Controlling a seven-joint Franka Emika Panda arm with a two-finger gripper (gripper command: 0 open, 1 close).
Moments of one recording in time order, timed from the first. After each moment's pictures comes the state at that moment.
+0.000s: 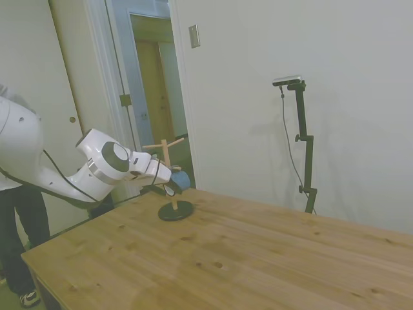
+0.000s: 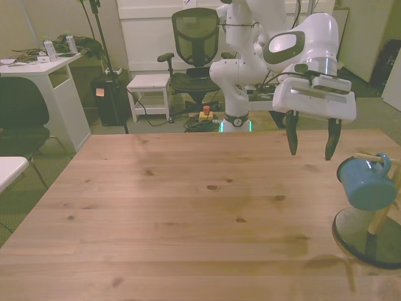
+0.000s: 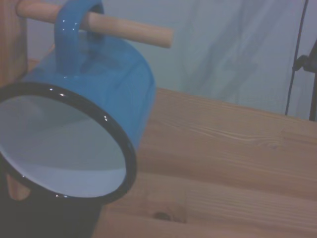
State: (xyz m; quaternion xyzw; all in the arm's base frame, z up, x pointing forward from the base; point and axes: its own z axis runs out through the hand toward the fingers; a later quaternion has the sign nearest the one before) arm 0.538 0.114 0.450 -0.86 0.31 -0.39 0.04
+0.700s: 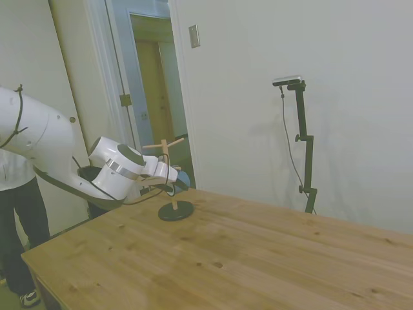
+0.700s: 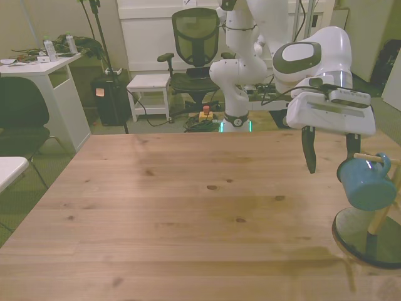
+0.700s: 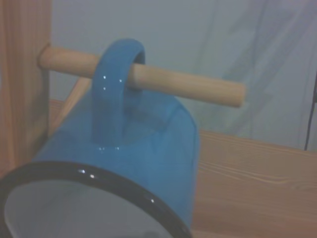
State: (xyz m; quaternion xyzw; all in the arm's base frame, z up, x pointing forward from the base) arm 0.583 0.135 0.434 -0.85 0.31 -0.42 0.06
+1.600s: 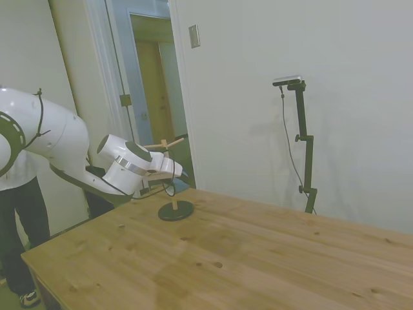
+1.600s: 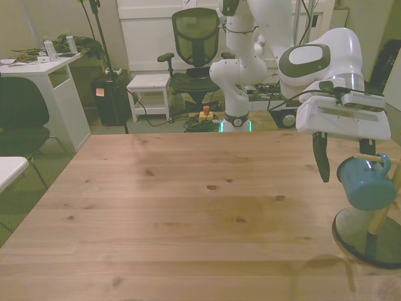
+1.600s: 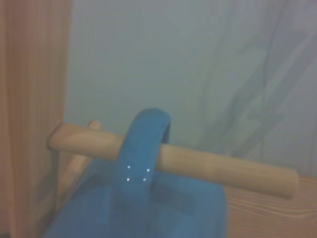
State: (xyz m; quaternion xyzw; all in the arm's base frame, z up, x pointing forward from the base) arm 0.613 0.142 0.438 -0.85 0.30 -0.43 0.07
